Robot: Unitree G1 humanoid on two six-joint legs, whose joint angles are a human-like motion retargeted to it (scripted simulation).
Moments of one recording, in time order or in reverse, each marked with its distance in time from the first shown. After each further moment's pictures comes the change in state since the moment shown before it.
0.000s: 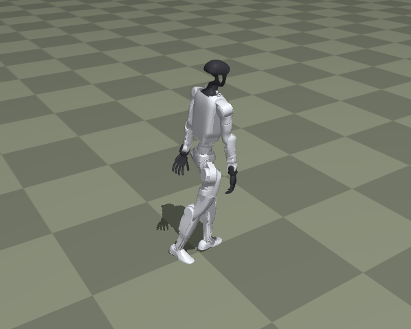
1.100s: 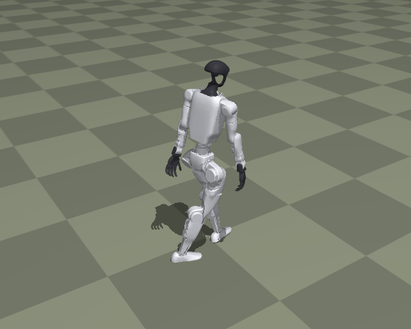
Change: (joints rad) left arm -0.087 0.069 -0.050 -0.017 -0.083 -0.018 0.172; right arm -0.043 -0.101 -0.118 -0.124 0.214 0.006 0.034; waist -0.087 0.097 0.069; left_leg -0.184 0.030 -0.204 -0.103 0.203 -0.331; right_leg -0.089 0.181 0.572 0.032 -0.110 -0.145
